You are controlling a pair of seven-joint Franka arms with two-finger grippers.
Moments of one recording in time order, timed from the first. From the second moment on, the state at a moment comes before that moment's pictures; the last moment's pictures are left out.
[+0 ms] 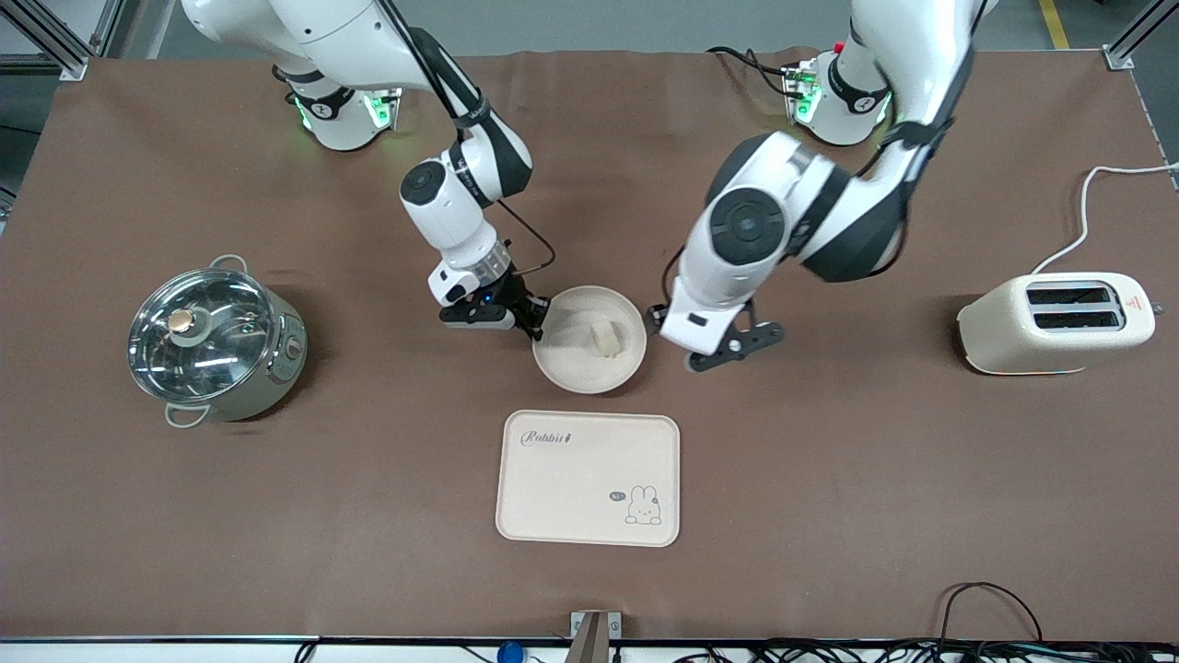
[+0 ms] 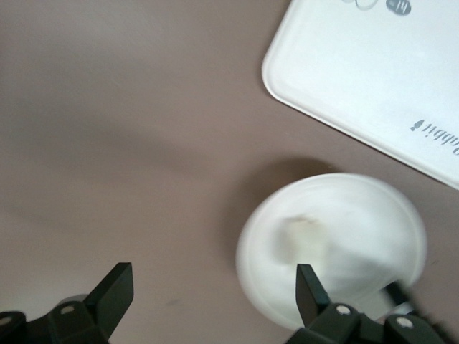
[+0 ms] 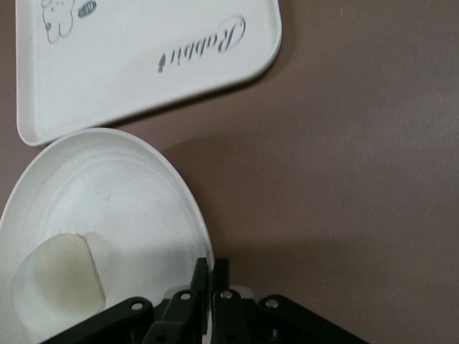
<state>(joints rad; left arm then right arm) -0.43 0.53 -0.26 -1.49 0.04 1.92 -1.09 0.69 0.47 0.08 -2.19 0.51 3.11 0.47</state>
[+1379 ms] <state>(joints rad) -0.58 0.73 -0.25 -1.65 0.04 2.42 -1.54 0.67 0.51 0.07 -2.20 0.55 3.15 0.48</state>
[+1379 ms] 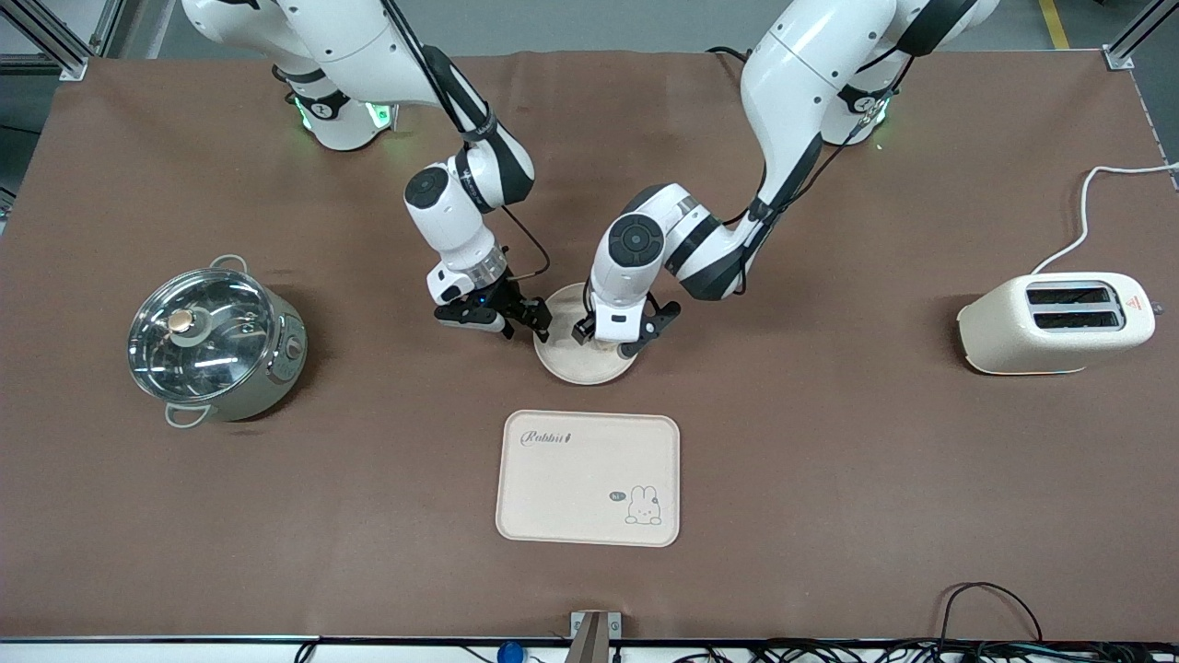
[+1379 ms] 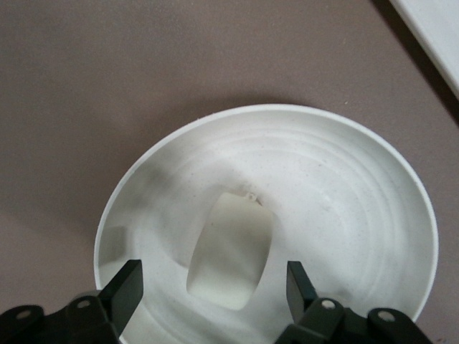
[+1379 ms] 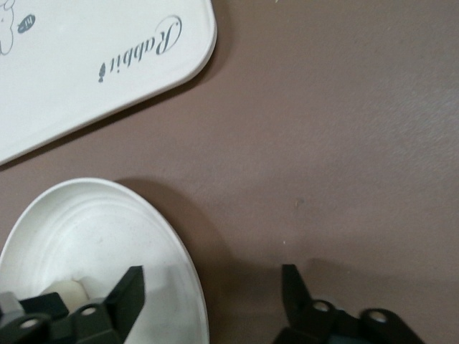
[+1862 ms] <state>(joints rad) -0.58 0.76 -0.24 -1.65 0.04 2.49 -1.54 0.54 0.30 0.05 -2.19 0.55 2.71 0.35</state>
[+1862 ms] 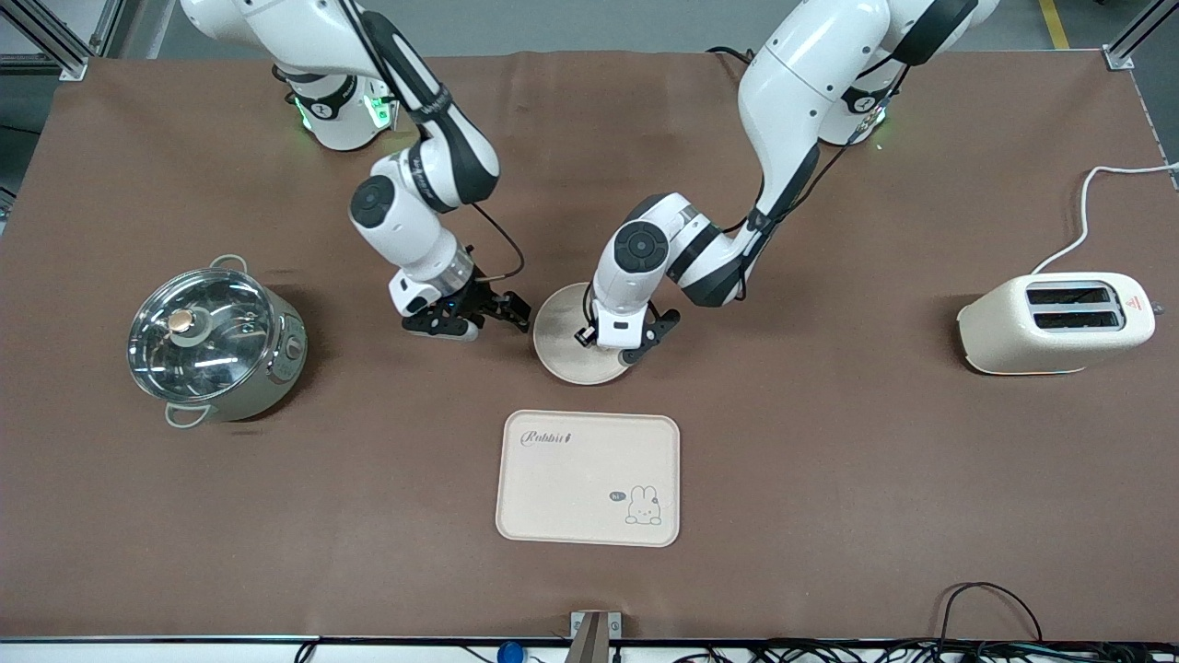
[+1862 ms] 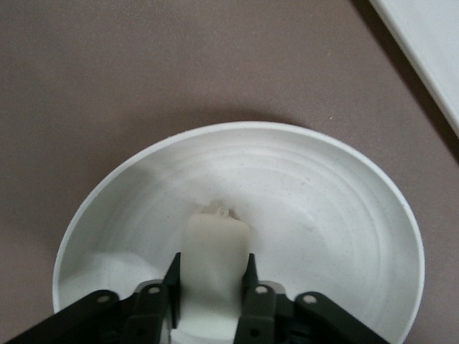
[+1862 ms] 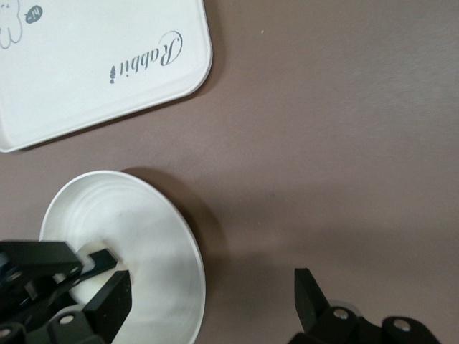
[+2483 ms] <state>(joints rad) -0.42 0.62 -0.21 -1.56 0.04 2.23 -1.55 0.23 -0.02 -0.03 -1.99 0.22 1.89 0.34</state>
